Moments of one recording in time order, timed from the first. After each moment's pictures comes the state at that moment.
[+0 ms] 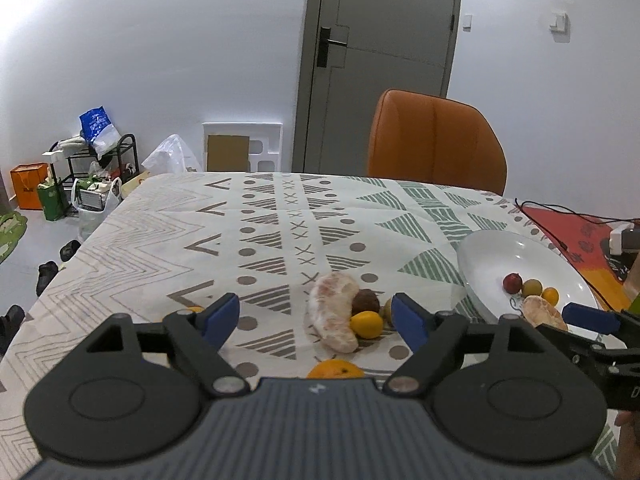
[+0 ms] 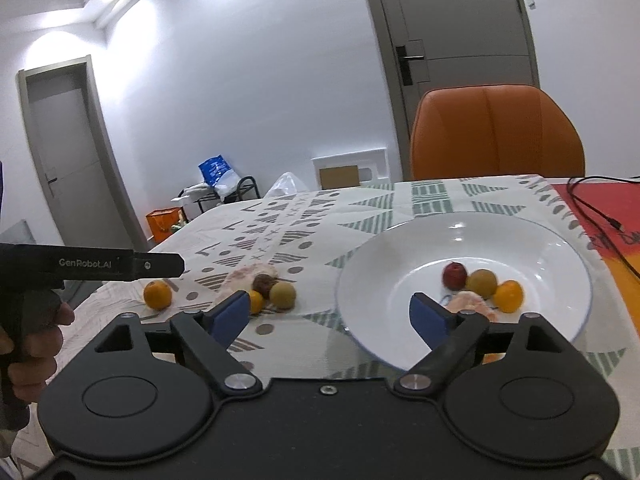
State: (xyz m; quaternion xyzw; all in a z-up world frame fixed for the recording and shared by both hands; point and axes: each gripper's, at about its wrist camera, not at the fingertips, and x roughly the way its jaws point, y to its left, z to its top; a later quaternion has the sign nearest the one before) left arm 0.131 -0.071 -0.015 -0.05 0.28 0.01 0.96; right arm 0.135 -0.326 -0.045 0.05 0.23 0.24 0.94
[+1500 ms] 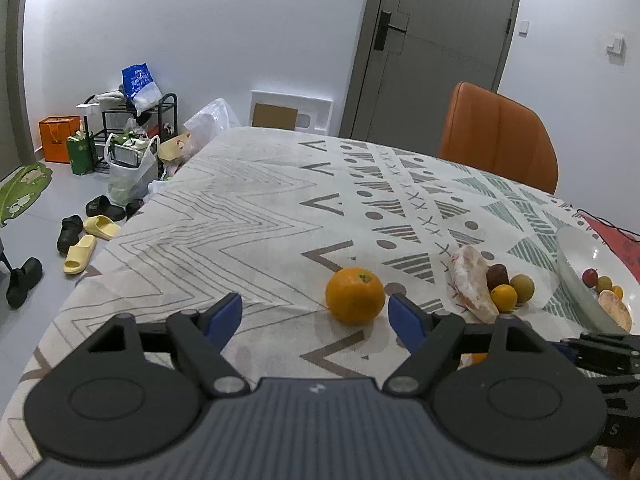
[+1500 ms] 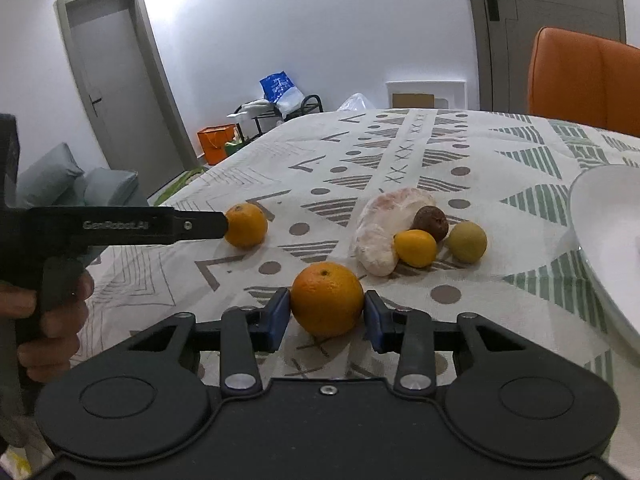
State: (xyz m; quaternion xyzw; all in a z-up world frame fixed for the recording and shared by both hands) left arm 0.131 0.037 -0.052 -0.09 0.31 0.05 0.94; right arm 0.153 -0.190 -0.075 -0.01 0.32 0.32 0.89
